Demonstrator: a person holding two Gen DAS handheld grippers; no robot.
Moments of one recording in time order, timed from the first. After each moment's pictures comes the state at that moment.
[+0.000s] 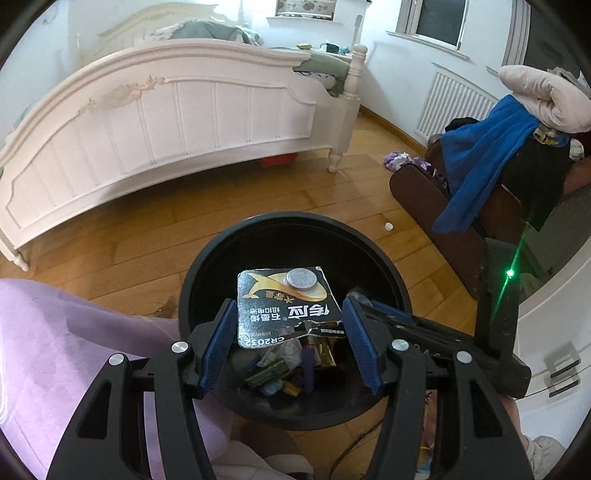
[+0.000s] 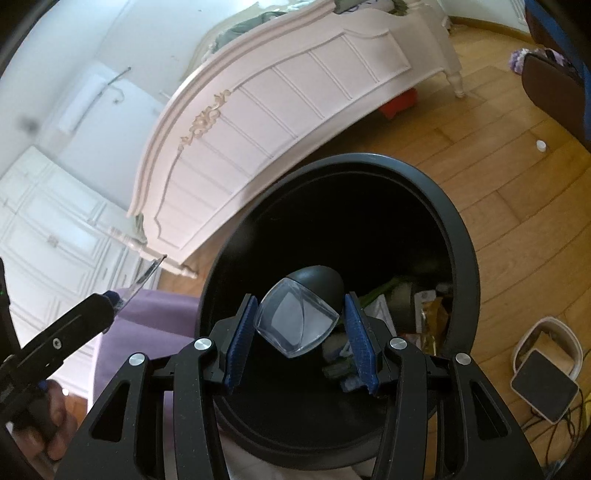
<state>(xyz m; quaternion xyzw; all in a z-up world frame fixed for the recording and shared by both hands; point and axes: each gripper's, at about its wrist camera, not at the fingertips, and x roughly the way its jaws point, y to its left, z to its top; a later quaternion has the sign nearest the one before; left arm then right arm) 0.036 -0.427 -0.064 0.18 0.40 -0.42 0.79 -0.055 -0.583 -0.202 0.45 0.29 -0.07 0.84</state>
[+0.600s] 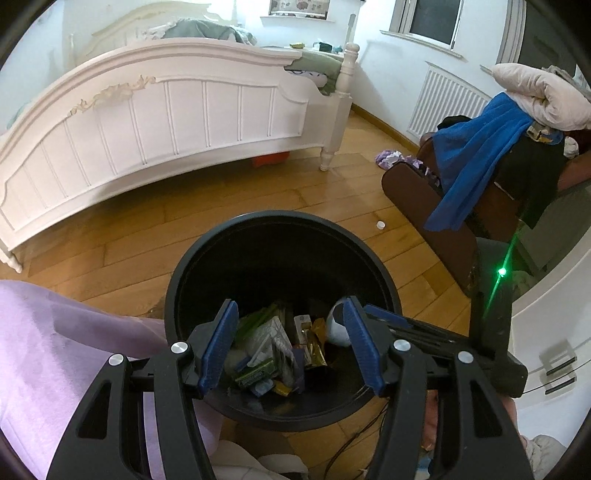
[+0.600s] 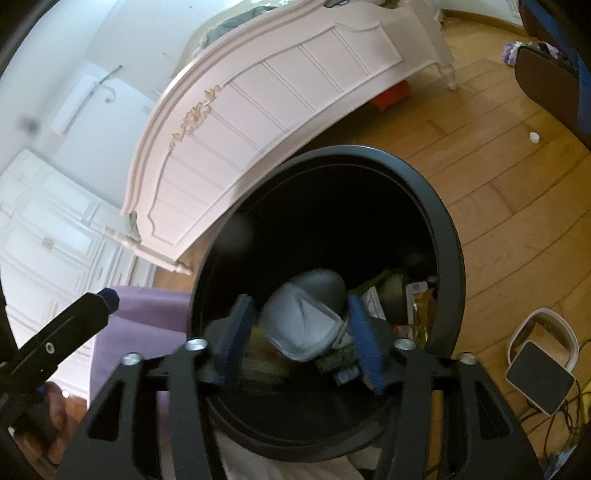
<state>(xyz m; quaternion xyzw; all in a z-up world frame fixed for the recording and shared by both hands) 0.031 -0.426 -0.061 0.17 0.40 -0.43 0.79 -0.061 -0.581 -0.200 0.45 0.30 -0.08 0.84</state>
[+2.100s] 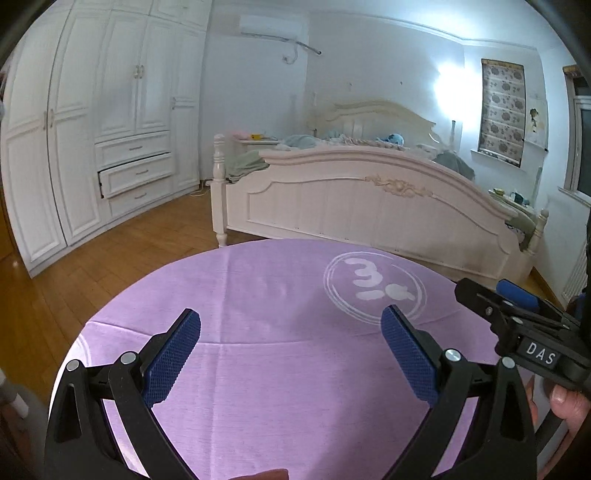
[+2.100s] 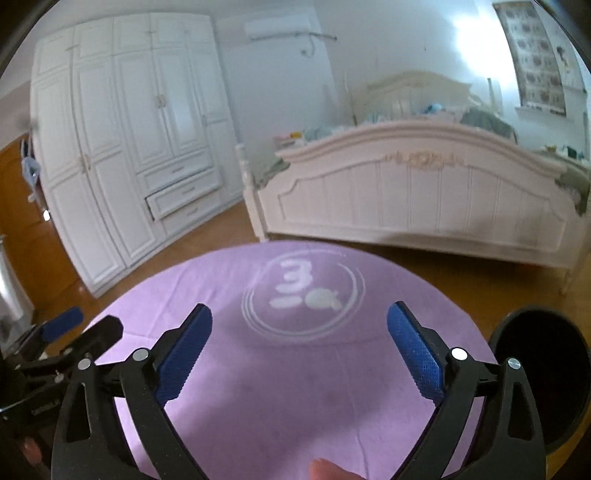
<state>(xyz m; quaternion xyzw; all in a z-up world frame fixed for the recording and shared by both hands) 0.028 -0.018 0.009 0.00 0.23 -0.08 0.97 0.031 -0.212 0.007 0.10 0.21 0.06 0.97</state>
